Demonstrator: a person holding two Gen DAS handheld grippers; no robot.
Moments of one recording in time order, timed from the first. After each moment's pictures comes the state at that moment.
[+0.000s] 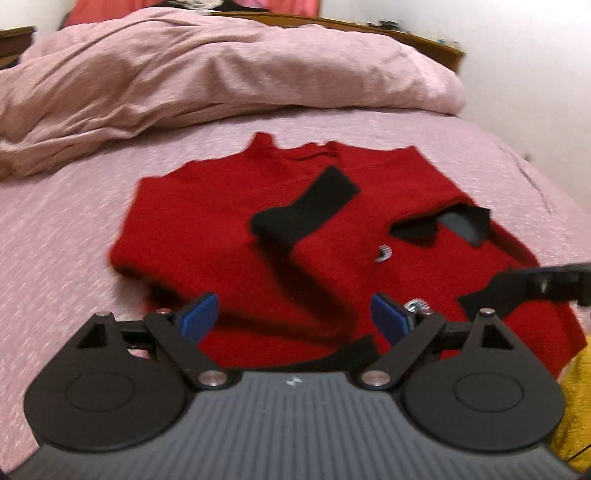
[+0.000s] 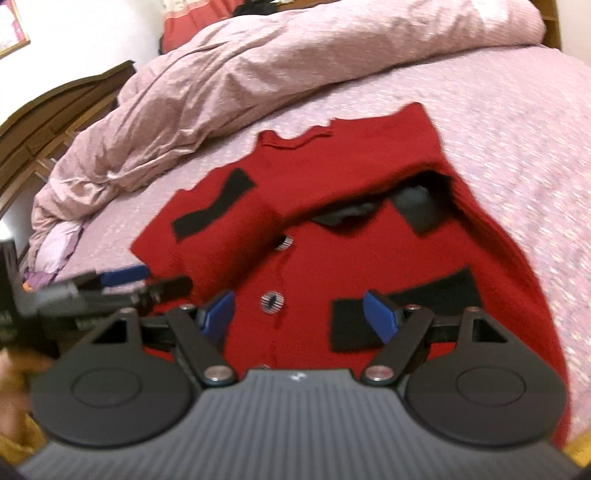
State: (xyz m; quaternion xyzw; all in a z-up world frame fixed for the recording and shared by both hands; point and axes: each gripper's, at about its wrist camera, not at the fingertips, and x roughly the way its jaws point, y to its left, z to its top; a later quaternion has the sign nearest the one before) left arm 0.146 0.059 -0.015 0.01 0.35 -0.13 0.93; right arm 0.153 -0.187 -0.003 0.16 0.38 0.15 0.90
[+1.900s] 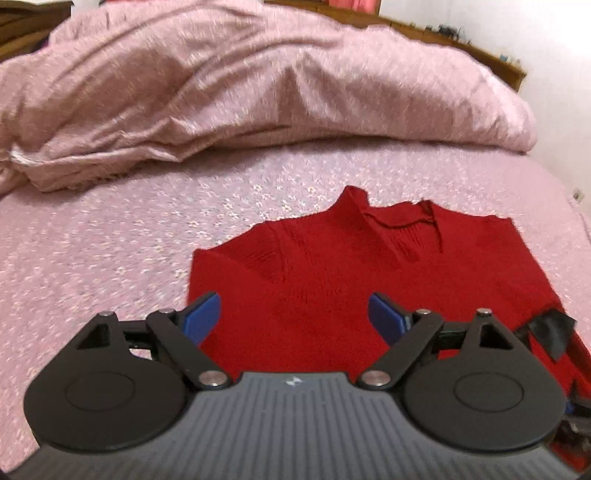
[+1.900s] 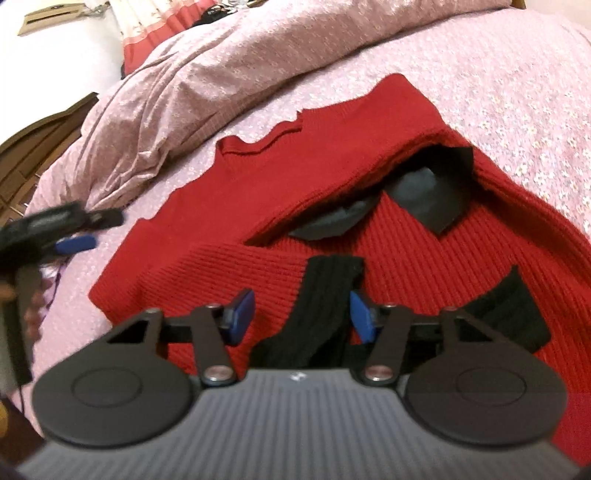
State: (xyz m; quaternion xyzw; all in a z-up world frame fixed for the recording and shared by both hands) left arm 0.310 0.097 0.015 -0.02 0.39 -0.06 0.92; right arm 0.205 -0.189 -0.048 0.23 0.37 0.09 0.90
